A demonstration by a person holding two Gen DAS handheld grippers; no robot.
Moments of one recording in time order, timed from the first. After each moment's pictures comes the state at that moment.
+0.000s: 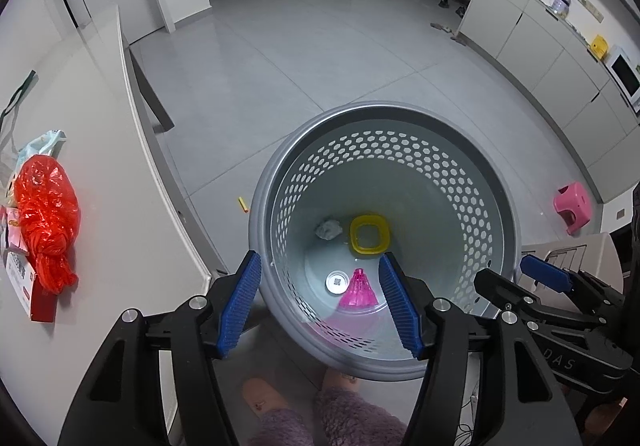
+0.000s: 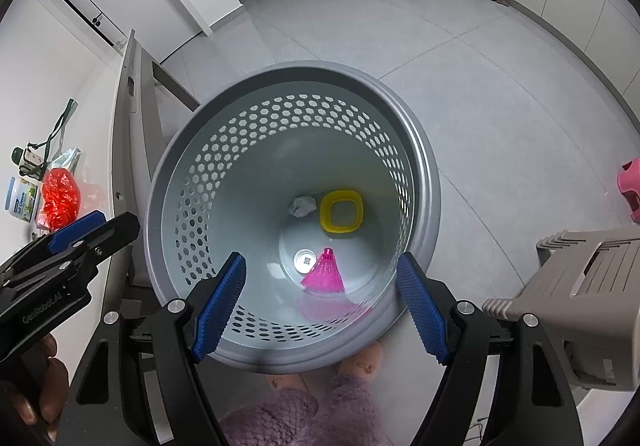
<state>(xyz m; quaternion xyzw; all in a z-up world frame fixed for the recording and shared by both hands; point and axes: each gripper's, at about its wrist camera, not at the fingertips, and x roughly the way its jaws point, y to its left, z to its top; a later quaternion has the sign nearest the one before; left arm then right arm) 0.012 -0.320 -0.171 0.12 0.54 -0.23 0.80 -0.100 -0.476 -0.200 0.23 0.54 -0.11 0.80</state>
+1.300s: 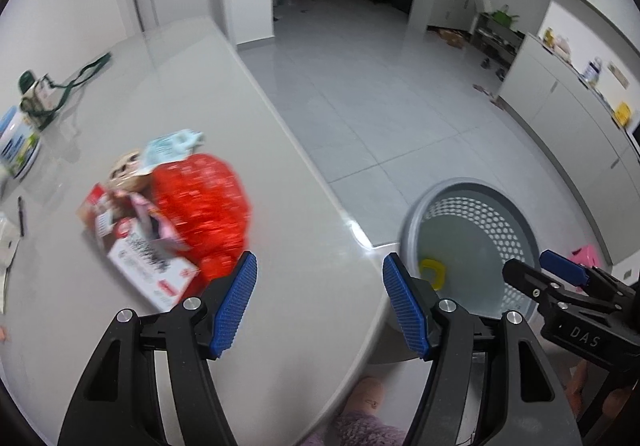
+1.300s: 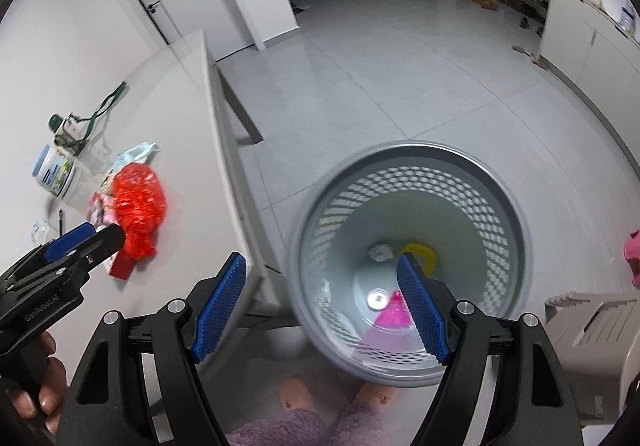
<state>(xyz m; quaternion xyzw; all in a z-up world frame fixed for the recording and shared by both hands) 0.033 -0.162 -0.092 0.06 0.48 -0.16 0.86 -0.047 -0.355 -0.117 0.16 0.49 -0.05 0.85</state>
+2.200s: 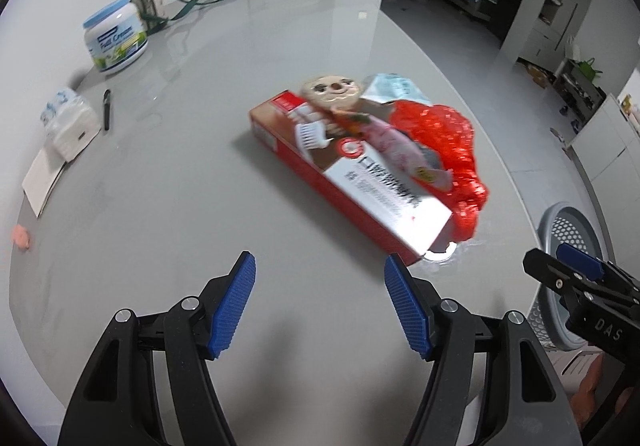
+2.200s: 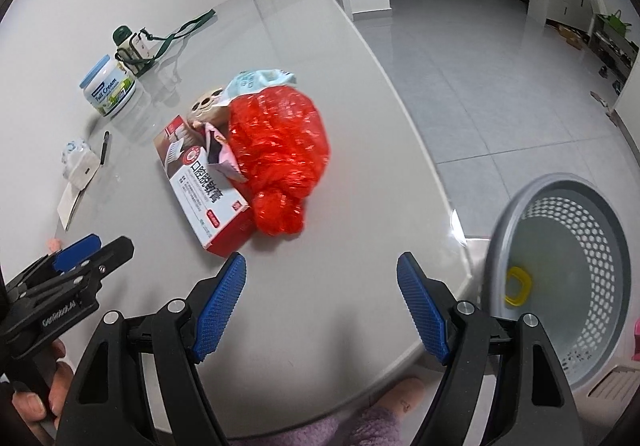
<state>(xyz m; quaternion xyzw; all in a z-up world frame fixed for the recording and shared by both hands) 0.034 0.034 -0.129 -0.02 0.51 -0.02 0.86 0.018 -0.175 -0.141 0.08 0.52 0.07 0.85</state>
